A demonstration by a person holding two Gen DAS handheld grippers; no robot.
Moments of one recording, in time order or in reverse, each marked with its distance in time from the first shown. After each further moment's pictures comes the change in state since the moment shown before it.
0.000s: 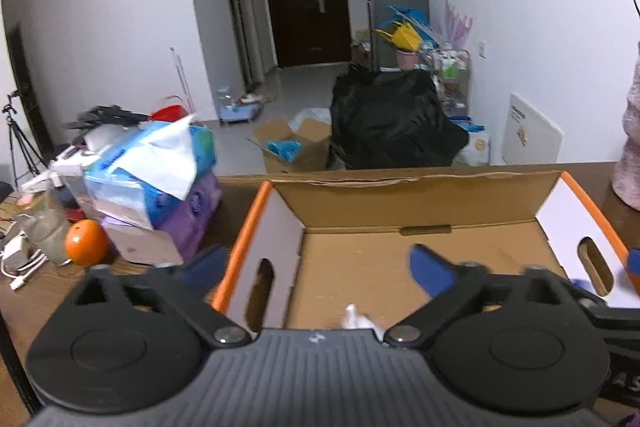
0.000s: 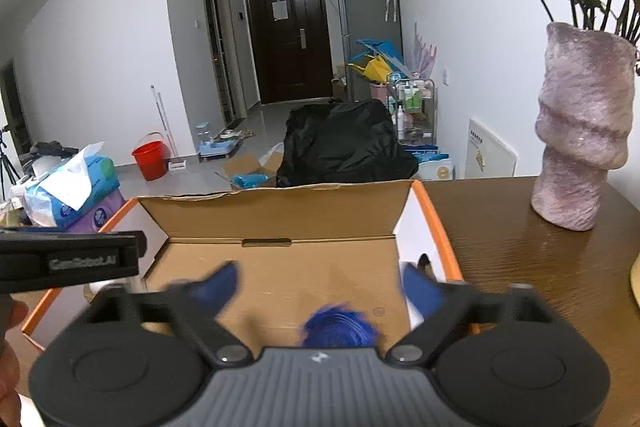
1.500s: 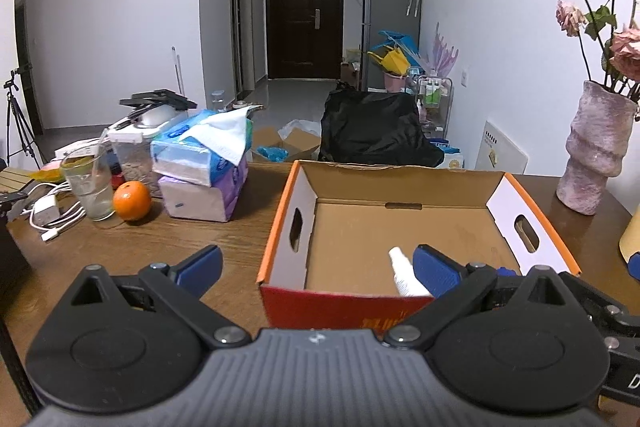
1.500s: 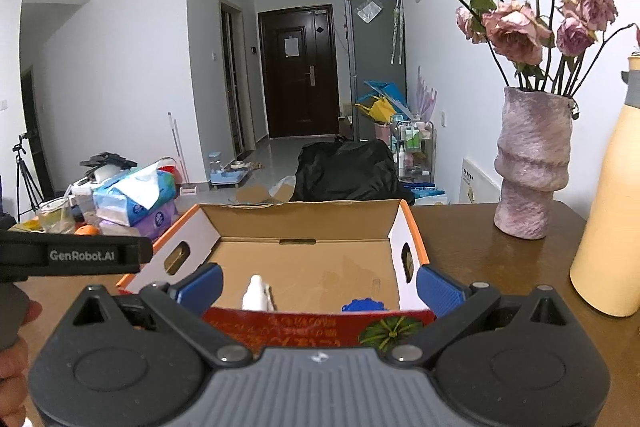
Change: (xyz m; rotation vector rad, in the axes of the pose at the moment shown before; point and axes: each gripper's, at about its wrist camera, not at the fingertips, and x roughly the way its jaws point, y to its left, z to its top) left arm -0.130 0.053 -0.046 -0.084 -0.042 -0.085; right arm -0.148 0.024 -0.038 -0.039 -0.123 0.013
